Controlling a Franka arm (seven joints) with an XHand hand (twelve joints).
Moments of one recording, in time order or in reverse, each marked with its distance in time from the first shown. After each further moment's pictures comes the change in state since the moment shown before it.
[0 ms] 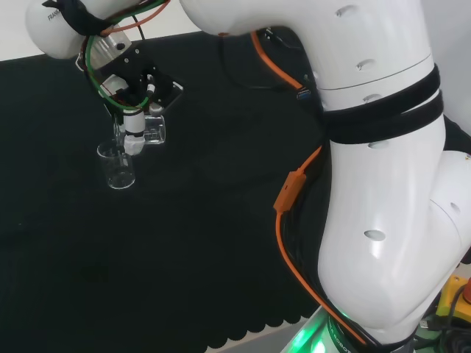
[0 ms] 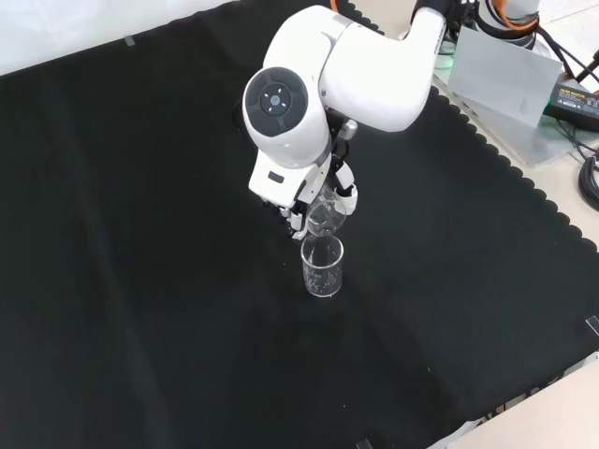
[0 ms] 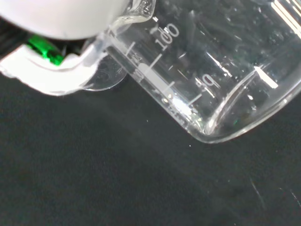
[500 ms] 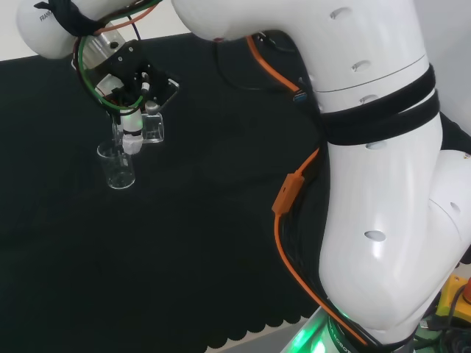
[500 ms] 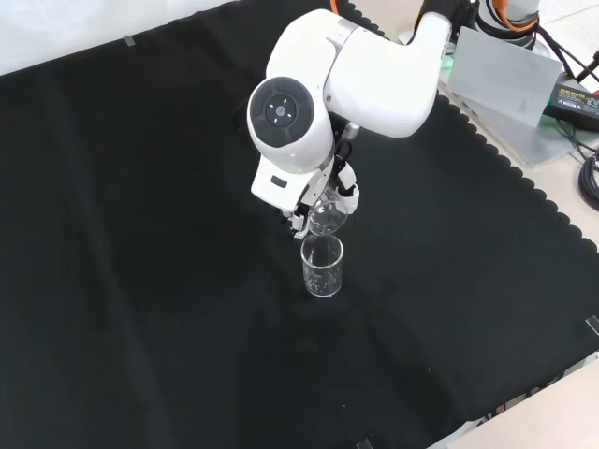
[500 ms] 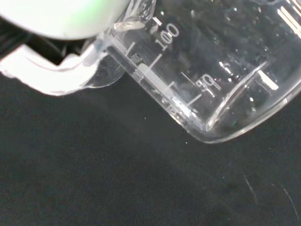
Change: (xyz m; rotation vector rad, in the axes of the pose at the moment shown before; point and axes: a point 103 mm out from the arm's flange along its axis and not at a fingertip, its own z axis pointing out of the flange) arm 0.003 0.000 -0.005 0.027 -0.024 0.009
